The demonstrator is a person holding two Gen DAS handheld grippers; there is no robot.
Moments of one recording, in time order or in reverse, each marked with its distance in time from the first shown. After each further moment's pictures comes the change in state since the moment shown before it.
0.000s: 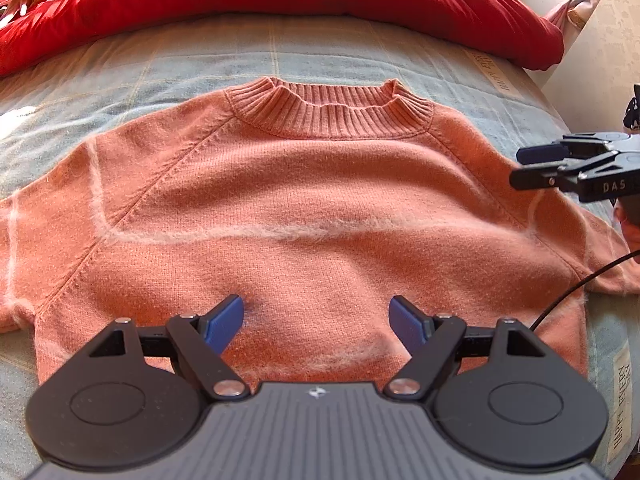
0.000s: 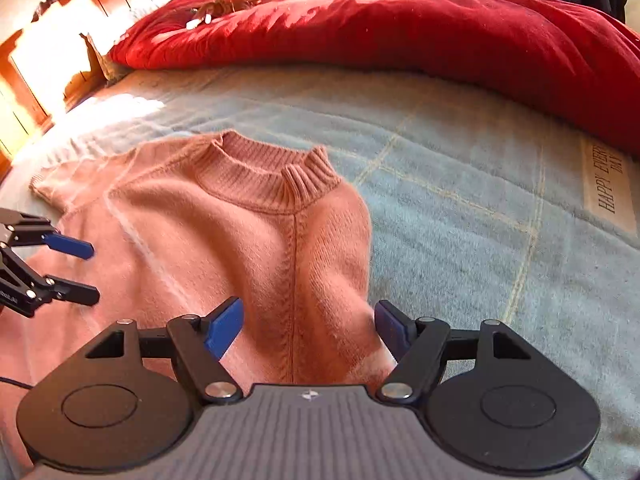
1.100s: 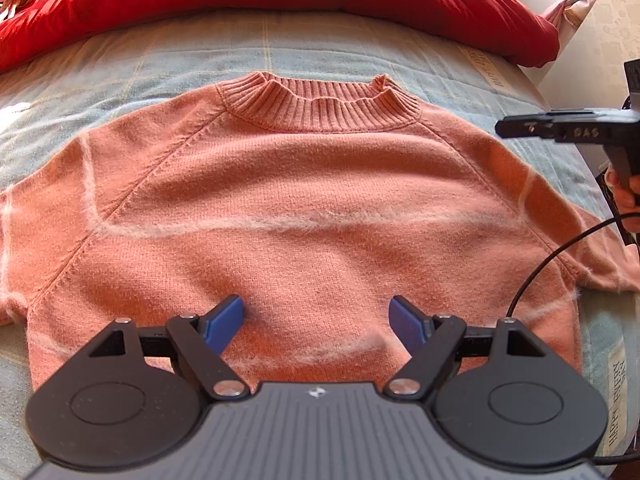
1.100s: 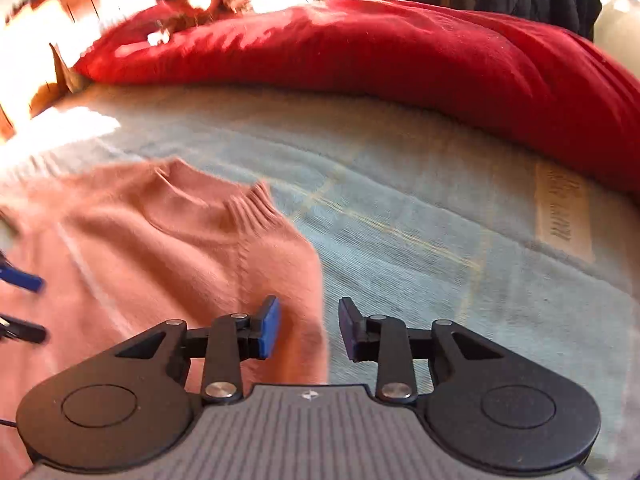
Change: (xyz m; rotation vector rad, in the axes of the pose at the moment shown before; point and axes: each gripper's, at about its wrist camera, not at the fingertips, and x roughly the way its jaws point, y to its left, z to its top) left arm 0.000 -0.002 -0.006 0.000 0.011 -0.014; right arm -0.012 -0.019 0.020 0.063 -0.088 0.010
